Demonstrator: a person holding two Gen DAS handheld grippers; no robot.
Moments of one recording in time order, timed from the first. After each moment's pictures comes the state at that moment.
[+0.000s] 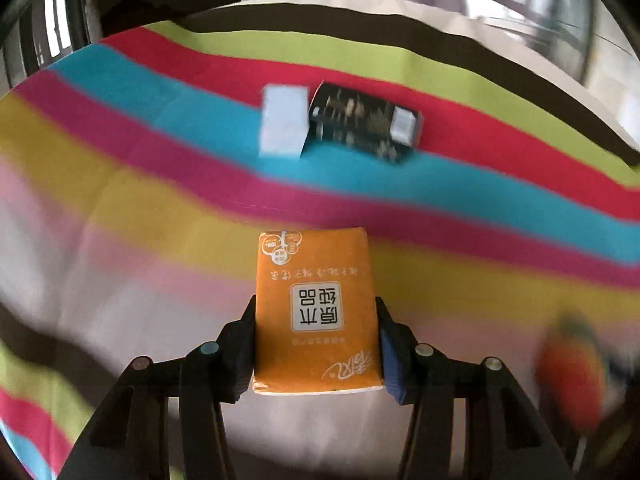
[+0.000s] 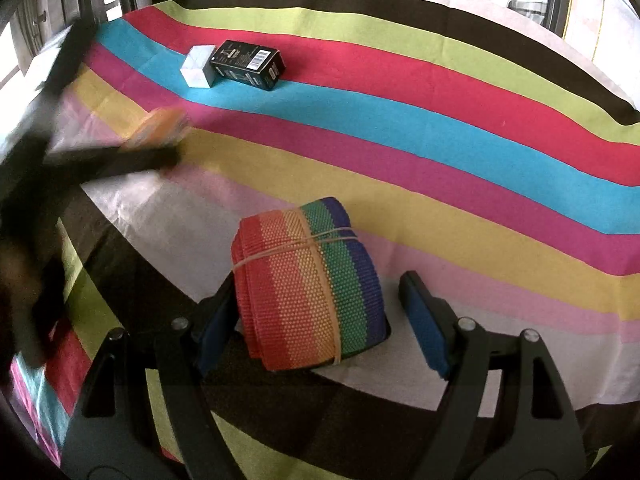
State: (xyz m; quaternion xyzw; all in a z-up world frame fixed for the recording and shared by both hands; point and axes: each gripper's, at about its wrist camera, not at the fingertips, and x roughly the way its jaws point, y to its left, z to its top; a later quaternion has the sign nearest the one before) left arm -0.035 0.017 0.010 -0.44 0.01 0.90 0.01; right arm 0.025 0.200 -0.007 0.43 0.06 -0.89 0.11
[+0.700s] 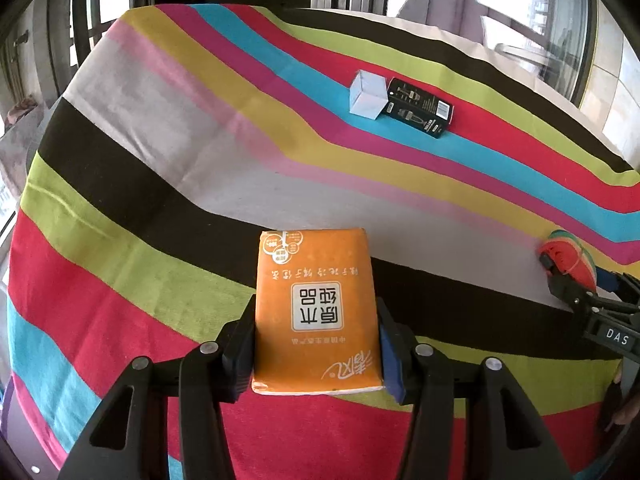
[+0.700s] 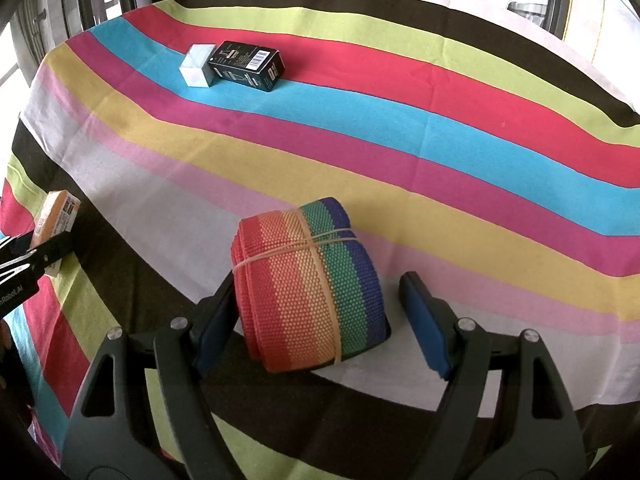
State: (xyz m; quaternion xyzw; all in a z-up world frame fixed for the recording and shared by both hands) left arm 0.067 -0.028 0.008 -0.43 -0.03 0.90 -0.02; right arm 0.022 0.201 -0.006 0.43 0.06 -0.89 0.11
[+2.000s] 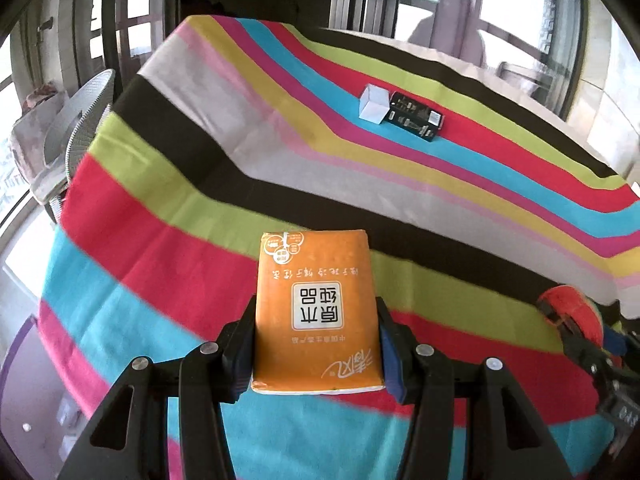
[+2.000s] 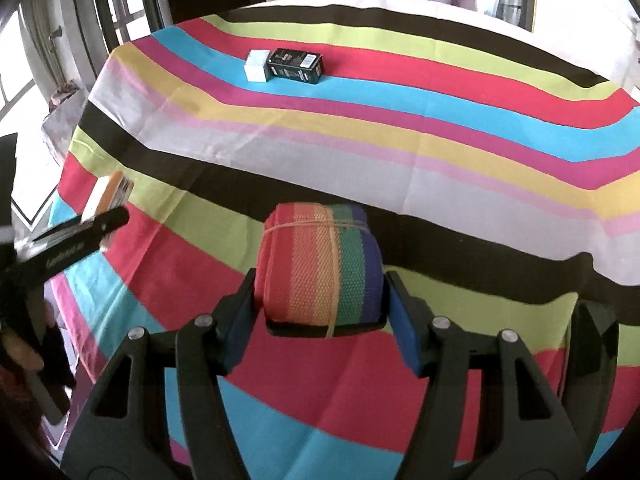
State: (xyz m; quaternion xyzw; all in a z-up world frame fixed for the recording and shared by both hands) left arm 0.147 -0.039 0.019 -0.40 -0.06 0.91 -0.03; right arm 0.146 0.212 0.022 0.42 0.02 -0.90 0.13
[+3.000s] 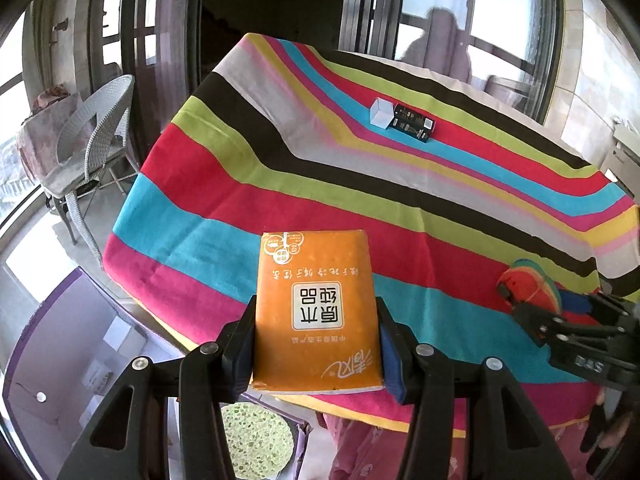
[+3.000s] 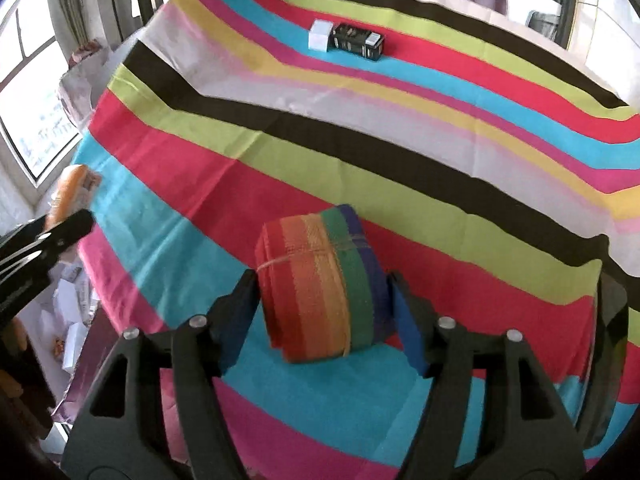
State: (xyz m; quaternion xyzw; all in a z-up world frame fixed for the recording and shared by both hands) left arm 0.244 -0.076 0.026 -0.37 -0.06 0.93 -0.03; right arm 0.190 0.152 0.004 0.44 0.08 -0.88 0.16
